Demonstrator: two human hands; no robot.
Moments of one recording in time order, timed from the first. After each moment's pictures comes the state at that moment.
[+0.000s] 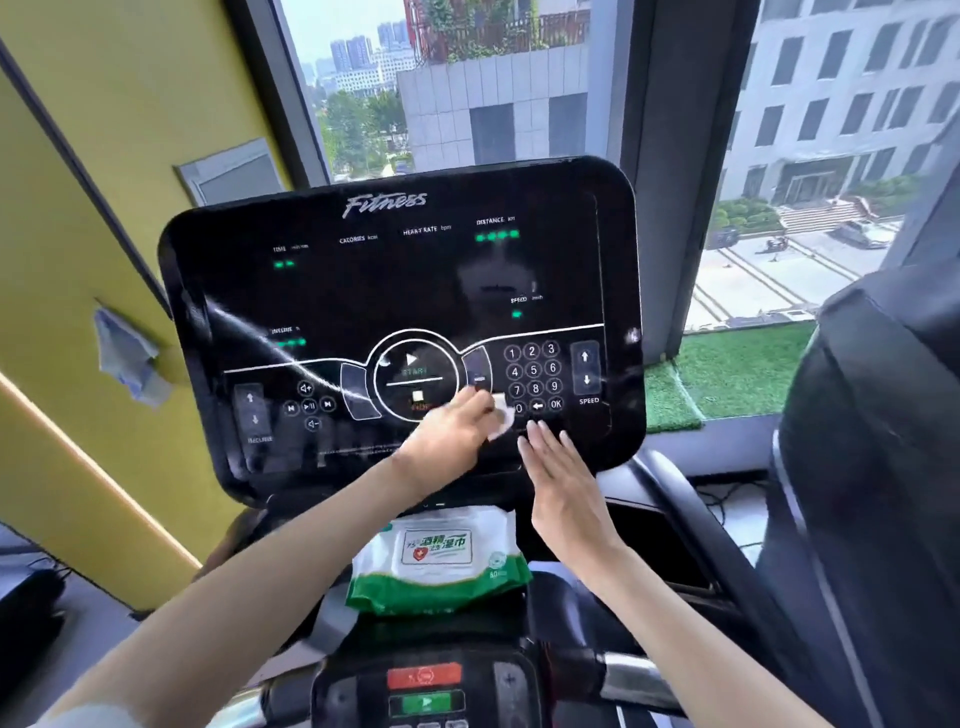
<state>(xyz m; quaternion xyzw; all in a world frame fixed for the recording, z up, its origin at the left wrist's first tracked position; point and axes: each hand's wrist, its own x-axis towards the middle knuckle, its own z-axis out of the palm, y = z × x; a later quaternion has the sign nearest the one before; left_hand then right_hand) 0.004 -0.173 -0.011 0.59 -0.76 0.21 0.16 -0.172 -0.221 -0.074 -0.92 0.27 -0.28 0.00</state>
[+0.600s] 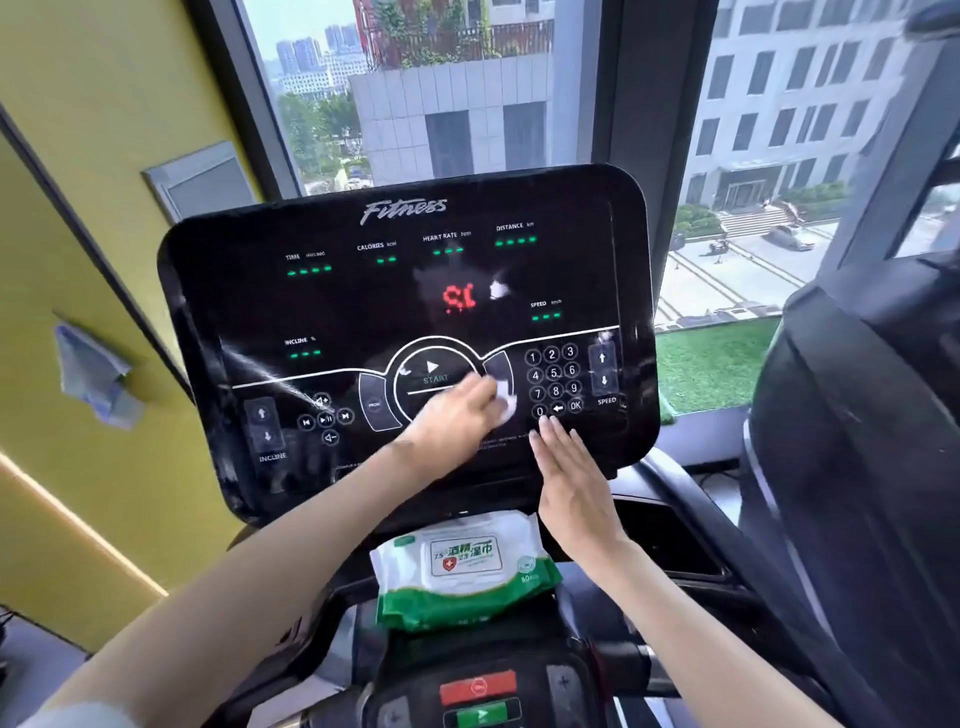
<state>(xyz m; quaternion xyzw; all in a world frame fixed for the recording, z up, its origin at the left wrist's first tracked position) 0.032 -0.166 0.015 0.55 -0.79 0.24 0.13 -0.147 -0.204 -0.065 -0.90 0.35 -0.26 -0.03</state>
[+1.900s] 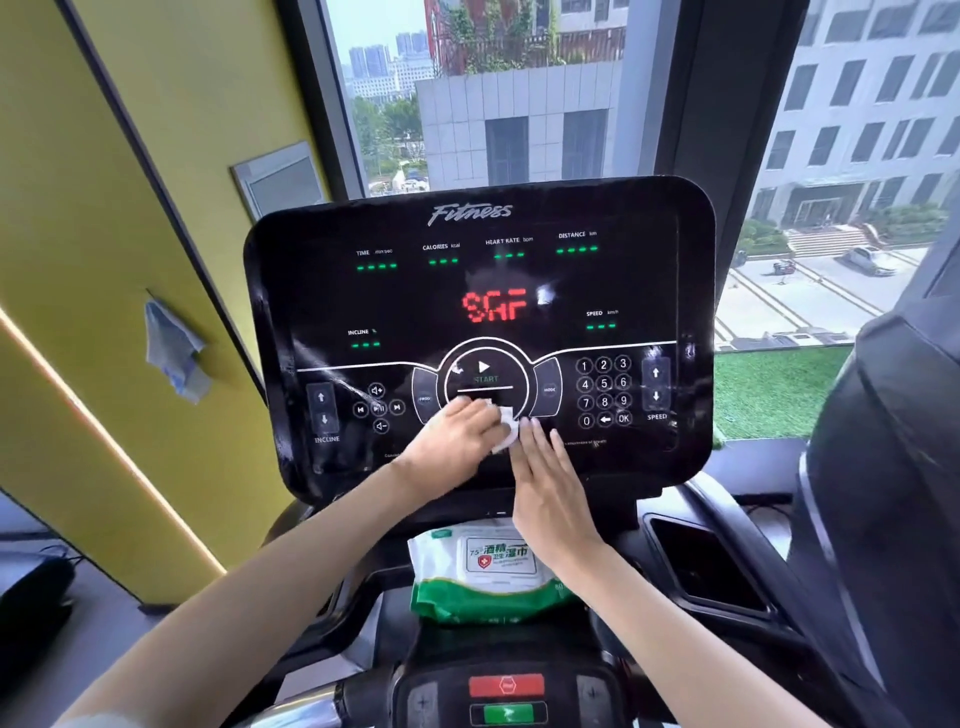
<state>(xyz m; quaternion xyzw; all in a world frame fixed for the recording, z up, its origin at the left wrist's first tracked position) 0.064 -0.128 0.000 0.57 -0.77 0.29 0.10 -0.094 -0.168 -0.049 -0.92 0.30 -0.26 -0.05</state>
